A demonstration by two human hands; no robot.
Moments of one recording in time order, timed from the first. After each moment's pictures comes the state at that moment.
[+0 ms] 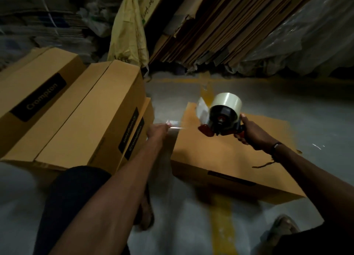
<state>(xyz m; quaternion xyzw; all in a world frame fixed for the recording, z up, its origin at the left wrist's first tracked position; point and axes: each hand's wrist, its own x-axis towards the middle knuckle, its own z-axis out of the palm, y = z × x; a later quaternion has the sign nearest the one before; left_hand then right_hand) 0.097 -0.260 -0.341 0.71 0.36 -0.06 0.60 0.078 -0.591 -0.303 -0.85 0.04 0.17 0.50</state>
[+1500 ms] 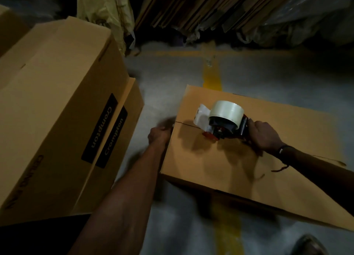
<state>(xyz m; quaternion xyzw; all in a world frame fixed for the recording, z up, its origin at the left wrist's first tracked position) 0.203 -0.273 -0.535 0.80 0.36 -0.15 0.45 0.188 -0.621 -0.469 -0.97 0.02 0.12 0.19</state>
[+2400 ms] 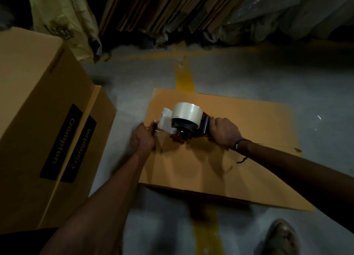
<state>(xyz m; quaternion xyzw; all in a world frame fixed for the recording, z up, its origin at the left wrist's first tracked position) 0.193 -0.340 -0.500 0.92 0.23 -0.05 0.31 0.189 -0.613 -0.463 -0.98 -0.01 0.09 0.19</state>
